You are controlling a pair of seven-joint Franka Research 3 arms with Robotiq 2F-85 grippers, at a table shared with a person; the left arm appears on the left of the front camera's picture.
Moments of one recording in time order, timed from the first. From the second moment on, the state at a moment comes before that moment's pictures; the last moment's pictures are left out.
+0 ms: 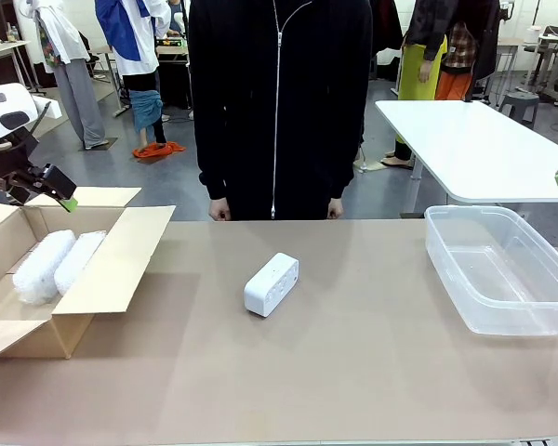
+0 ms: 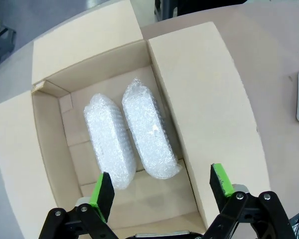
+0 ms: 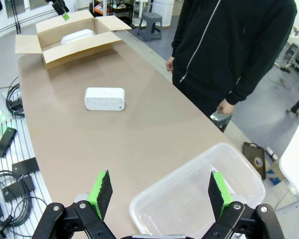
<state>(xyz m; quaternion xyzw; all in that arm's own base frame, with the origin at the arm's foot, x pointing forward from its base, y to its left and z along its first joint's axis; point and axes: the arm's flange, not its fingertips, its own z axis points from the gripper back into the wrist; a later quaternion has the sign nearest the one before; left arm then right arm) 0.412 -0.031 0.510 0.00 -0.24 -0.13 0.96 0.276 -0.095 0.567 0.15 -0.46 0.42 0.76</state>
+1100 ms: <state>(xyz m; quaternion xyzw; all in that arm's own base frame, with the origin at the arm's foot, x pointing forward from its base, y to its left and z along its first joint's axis) 0.408 -0.022 0.518 0.00 -0.25 -0.15 0.96 0.276 -0.095 0.567 0.15 -0.46 0.42 0.76</state>
